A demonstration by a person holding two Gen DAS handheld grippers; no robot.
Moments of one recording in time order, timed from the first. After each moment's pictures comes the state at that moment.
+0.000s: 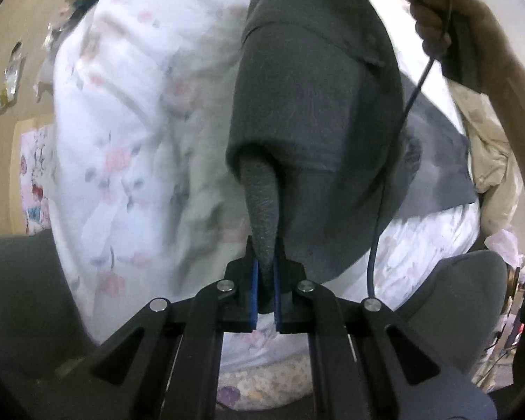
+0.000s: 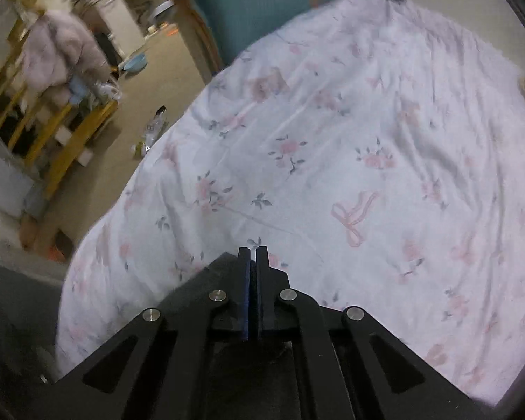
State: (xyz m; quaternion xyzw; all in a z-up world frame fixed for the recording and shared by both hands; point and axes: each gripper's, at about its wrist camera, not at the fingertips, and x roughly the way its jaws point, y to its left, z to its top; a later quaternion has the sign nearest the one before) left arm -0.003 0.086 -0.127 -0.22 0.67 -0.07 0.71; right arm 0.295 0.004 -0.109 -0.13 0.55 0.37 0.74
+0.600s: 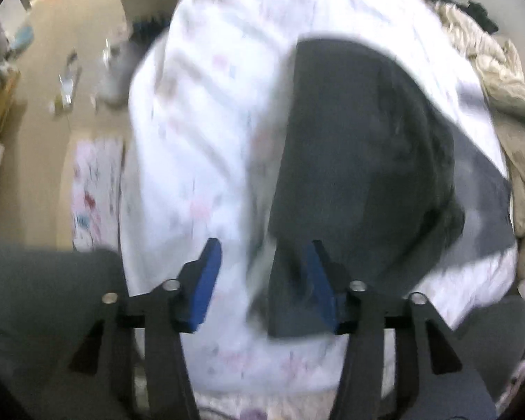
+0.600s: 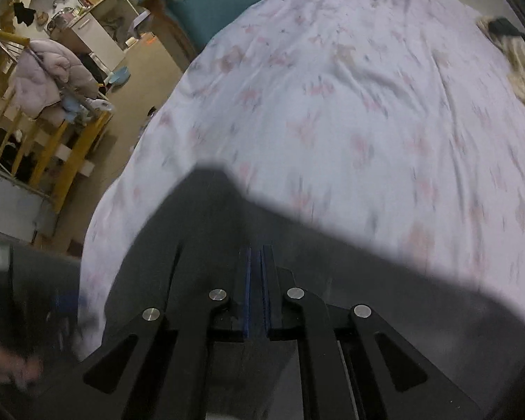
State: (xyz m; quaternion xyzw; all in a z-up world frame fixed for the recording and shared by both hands) left arm 0.020 0.100 -0.098 -0.17 0.62 0.06 0.76; right arm 0.207 -0.113 -0.074 -0.06 0.58 0.33 0.74
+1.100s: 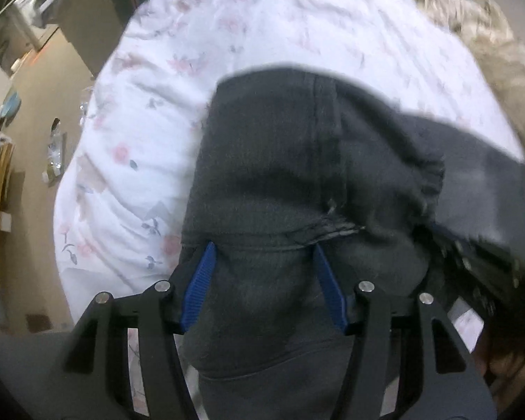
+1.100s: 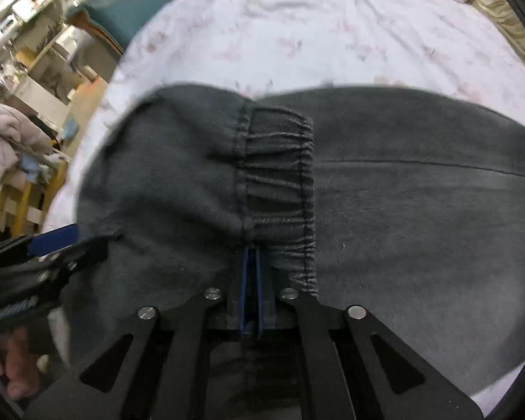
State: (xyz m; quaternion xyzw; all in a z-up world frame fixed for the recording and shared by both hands) left arm 0.096 0.030 -0.108 -0.08 0.59 0.04 0.80; right arm 0.132 -0.144 -0.149 0.05 0.58 0.20 0.79
